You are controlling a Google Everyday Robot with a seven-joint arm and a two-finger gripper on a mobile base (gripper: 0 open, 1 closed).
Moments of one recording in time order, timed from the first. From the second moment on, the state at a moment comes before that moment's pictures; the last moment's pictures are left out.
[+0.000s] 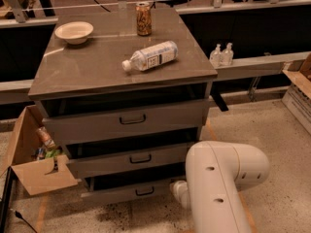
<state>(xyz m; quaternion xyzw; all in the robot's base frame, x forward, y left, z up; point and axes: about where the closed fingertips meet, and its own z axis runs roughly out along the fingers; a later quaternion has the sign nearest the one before) 0.622 -0.100 0.177 -0.75 0.56 -0.15 0.31</state>
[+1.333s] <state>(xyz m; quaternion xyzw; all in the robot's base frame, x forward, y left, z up) 0.673 -0.083 0.173 -0.76 0.53 -0.17 0.34</state>
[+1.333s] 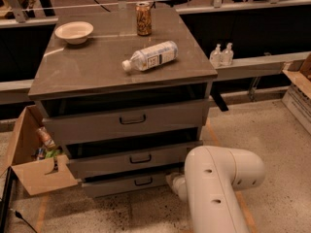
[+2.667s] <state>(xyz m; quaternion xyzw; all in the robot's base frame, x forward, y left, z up) 0.591 -0.095 0.210 -0.80 0.51 -0.08 0.31</state>
